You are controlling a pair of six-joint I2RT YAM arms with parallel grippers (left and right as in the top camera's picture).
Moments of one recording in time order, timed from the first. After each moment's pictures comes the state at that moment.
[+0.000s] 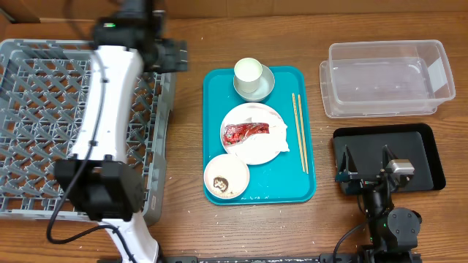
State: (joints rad) left arm -0.03 1.98 2.05 -1.22 0.03 -0.19; right arm 0.05 0.01 0.02 -0.03 -0.01 0.20
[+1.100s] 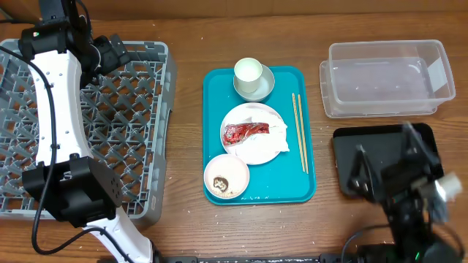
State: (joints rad) left arm 0.23 1.98 2.05 -1.21 0.07 -0.31; right arm 0.05 0.29 0.34 0.48 -0.32 0.33
